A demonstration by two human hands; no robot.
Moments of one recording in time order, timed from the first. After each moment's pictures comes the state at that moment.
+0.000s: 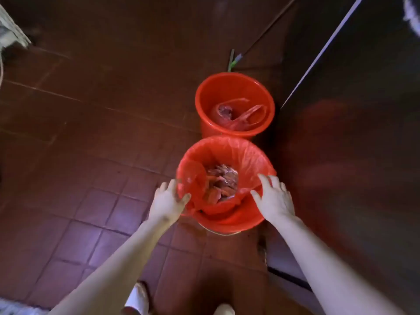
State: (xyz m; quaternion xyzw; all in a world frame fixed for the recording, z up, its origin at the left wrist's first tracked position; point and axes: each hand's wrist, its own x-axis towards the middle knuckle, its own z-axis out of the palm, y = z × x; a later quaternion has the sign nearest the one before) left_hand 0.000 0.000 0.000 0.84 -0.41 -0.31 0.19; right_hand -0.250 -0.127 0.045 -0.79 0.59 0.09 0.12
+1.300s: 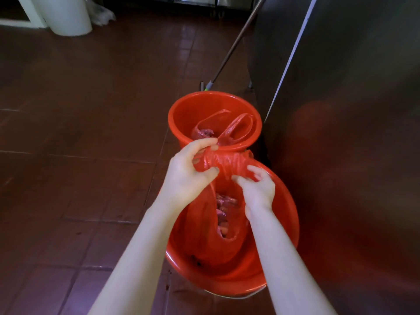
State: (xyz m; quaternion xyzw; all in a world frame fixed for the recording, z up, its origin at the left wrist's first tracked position) left_hand -0.014 -0.123 0.018 0.58 -0.58 -0.28 0.50; right_hand -0.163 -0.183 -0.046 -0.38 0.65 -0.49 0.44
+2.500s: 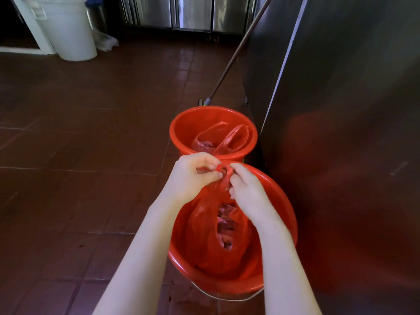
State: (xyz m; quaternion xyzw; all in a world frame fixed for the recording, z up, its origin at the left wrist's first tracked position) left_hand -0.010 -0.125 0.020 0.56 -0.59 -0.34 0.47; right_hand -0.166 -0.139 0.016 -0.66 0.51 -0.34 0.44
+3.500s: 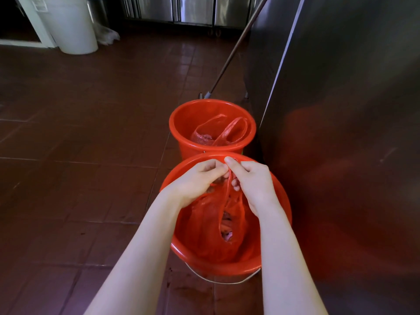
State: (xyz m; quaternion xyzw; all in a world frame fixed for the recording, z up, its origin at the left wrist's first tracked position) left_hand -0.030 -0.120 -0.001 0.50 -0.53 -0.56 0.38; right_hand -0.180 -0.140 0.007 -0.58 0.54 -0.41 0.45
